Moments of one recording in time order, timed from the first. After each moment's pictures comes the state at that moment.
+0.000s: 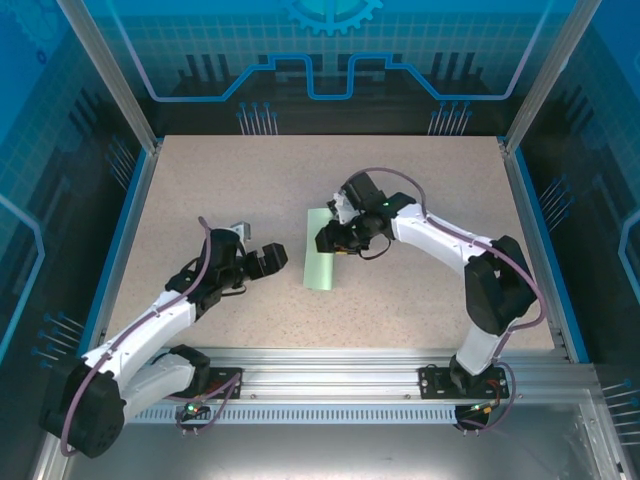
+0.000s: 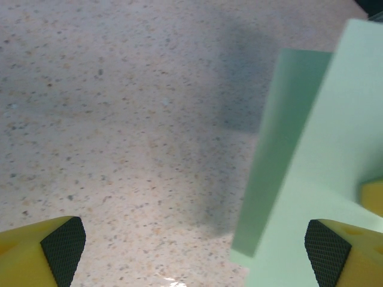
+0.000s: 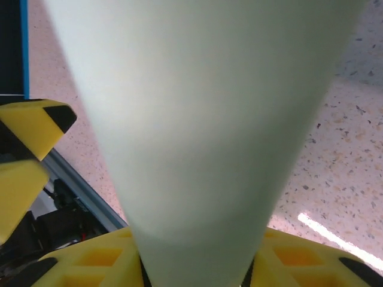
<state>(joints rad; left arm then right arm) -0.37 0.99 0.54 -0.24 0.18 -0.72 0.59 1.75 1.30 -0.63 -0.54 0.53</state>
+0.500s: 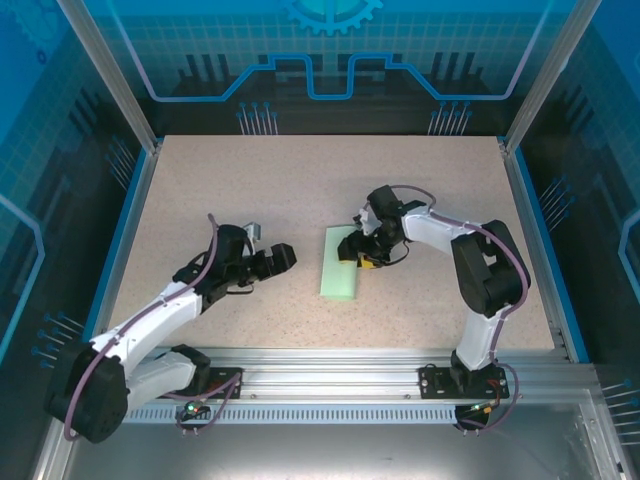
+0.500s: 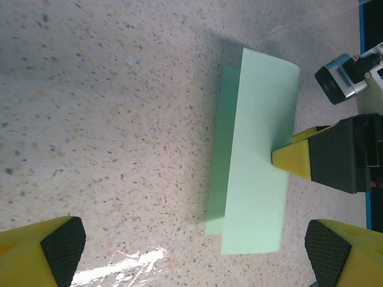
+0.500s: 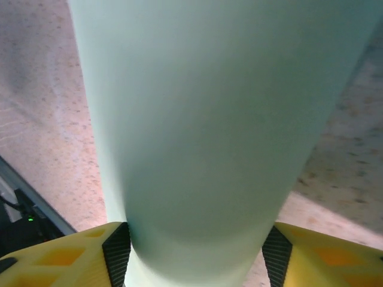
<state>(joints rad) -0.41 1.09 0.59 -0.25 0.28 -0.79 0.43 1.85 1.17 -0.64 -0.57 0.43</state>
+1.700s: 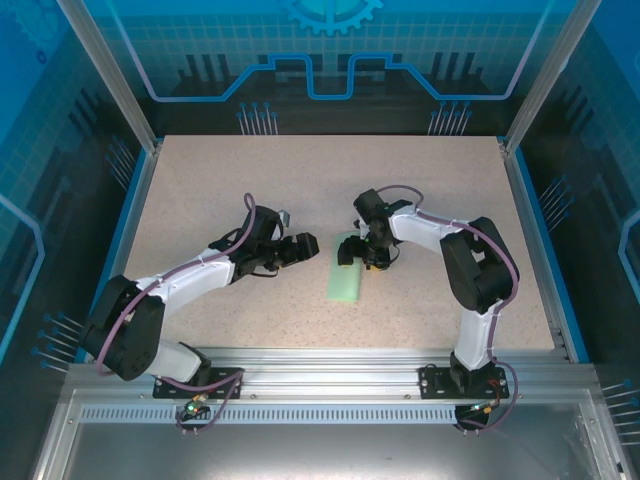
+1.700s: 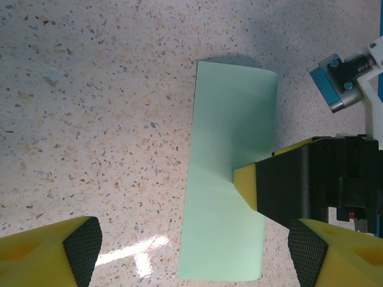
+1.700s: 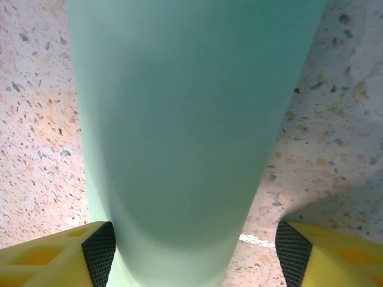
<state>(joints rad) -0.48 1.43 0.78 -0.17 0.29 -0.79 0.50 1.90 1.23 -0.72 -0.29 0.53</state>
